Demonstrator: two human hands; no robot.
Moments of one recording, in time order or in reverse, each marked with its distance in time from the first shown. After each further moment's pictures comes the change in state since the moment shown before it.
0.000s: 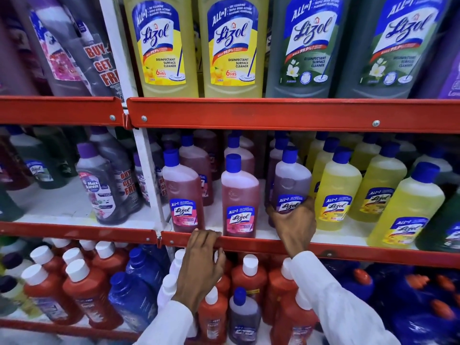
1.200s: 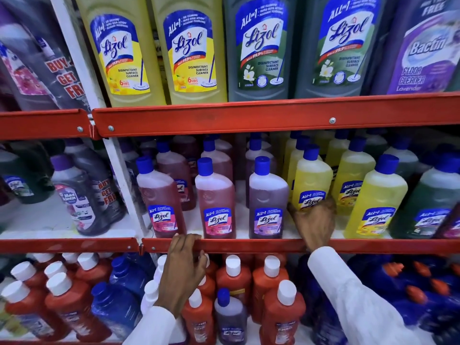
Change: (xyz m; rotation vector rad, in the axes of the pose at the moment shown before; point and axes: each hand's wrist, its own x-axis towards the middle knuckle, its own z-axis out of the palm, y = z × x) left_hand -0.002 0.007 0.002 0.013 -0.024 -0.113; right_hand 0.058 0.059 -0.050 -0.061 0.034 0.060
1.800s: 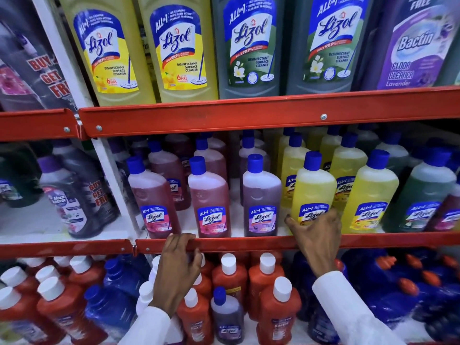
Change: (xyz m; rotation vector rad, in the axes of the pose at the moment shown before) left_hand 0.002 0.002 -0.001 -0.035 0.010 -0.006; right_hand -0.035 0.014 -0.029 -0.049 0.052 -0.026
